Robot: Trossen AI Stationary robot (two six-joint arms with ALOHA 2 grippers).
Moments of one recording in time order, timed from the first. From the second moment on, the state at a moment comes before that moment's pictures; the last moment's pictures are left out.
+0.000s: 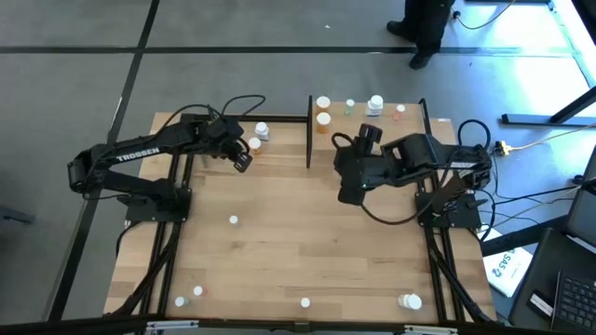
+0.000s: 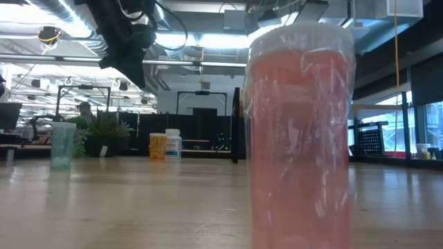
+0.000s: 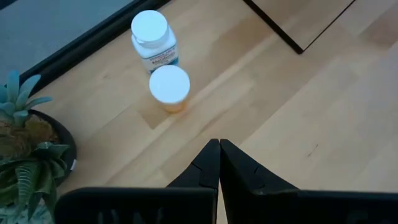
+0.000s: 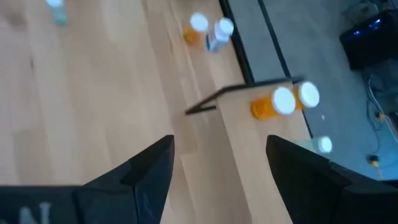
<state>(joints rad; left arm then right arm) 0.43 1.13 0.97 -0.83 -0.19 -0.41 0.23 1.75 2.22 -1.57 0.61 0.26</state>
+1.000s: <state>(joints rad) 0.42 1.27 0.97 -0.78 -0.15 -0.38 0.14 1.74 1.92 -1.51 0.74 0.28</state>
